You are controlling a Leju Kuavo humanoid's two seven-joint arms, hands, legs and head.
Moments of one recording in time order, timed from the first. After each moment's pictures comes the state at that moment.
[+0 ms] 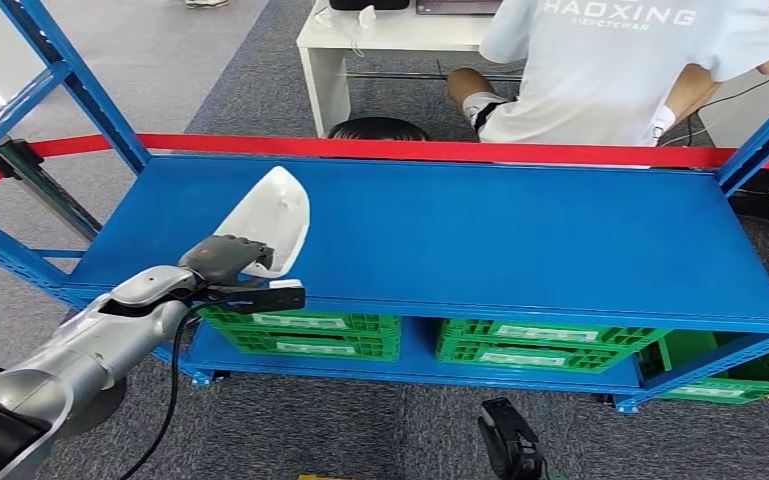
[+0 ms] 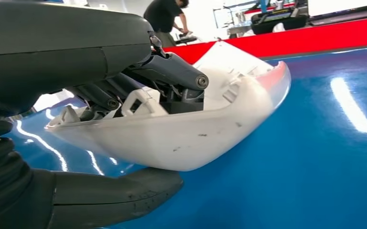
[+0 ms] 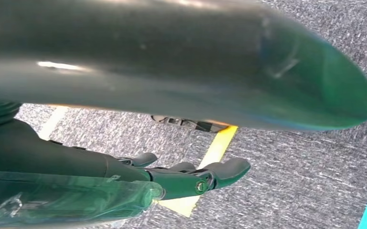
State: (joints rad) left arm -0.78 0.05 -0.56 -0.44 -0.98 0.21 -0.14; right arm -0.09 0.02 0.43 -0.15 -0.20 -0.11 -0.03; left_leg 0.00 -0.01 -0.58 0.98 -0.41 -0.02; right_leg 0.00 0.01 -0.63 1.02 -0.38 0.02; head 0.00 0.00
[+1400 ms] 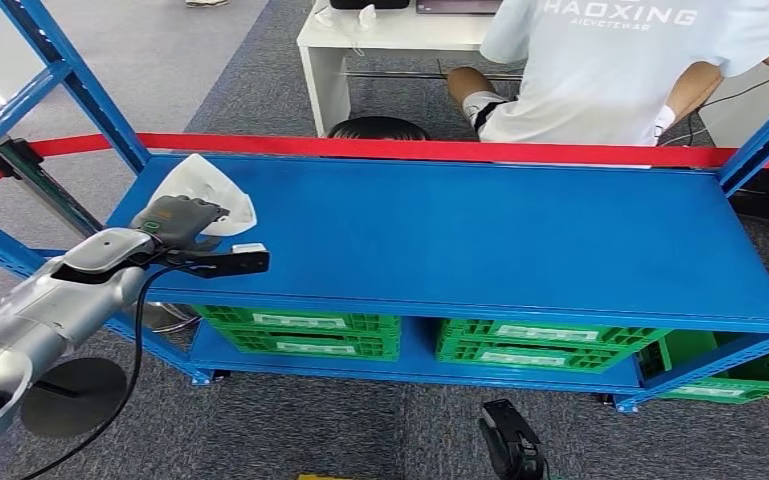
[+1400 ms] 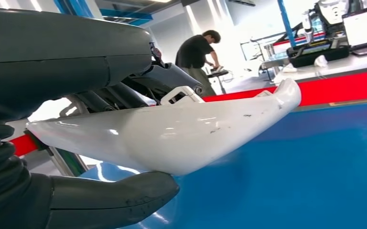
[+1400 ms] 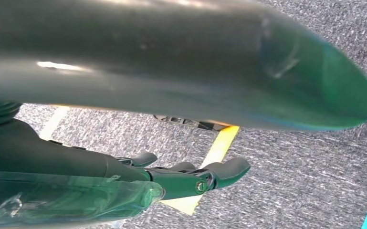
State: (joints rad) left arm -0.90 0.12 -0.59 -0.45 -1.04 0.23 -0.10; right arm -0.09 0.02 0.42 -0.15 -0.18 -0.11 -0.03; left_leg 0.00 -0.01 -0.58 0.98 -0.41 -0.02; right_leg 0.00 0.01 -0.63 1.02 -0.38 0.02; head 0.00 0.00
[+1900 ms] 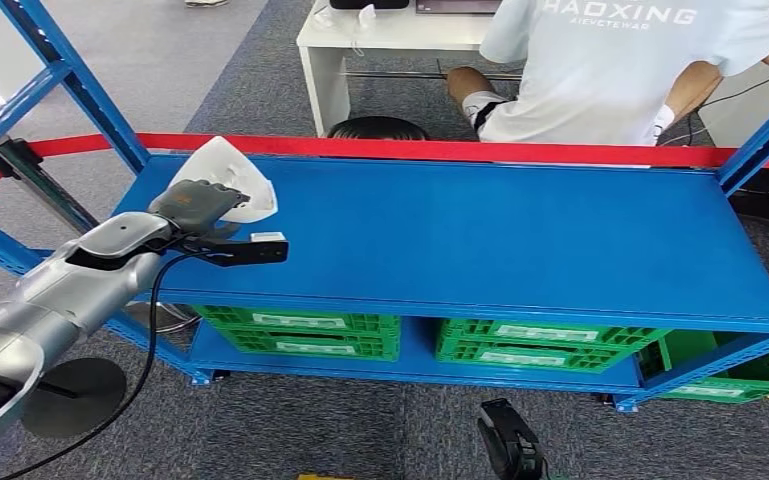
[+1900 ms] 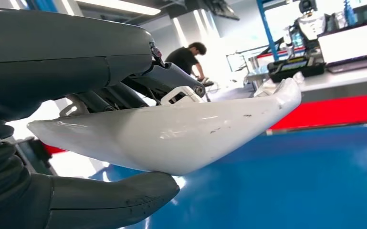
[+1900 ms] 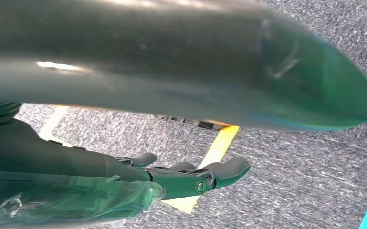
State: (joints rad) left arm -0.96 0.07 -0.61 -0.47 -1.05 0.20 -0.11; right arm -0.09 0.02 0.42 -0.16 -0.16 -0.11 -0.02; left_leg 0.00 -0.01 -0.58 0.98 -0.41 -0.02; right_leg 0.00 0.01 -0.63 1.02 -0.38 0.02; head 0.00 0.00
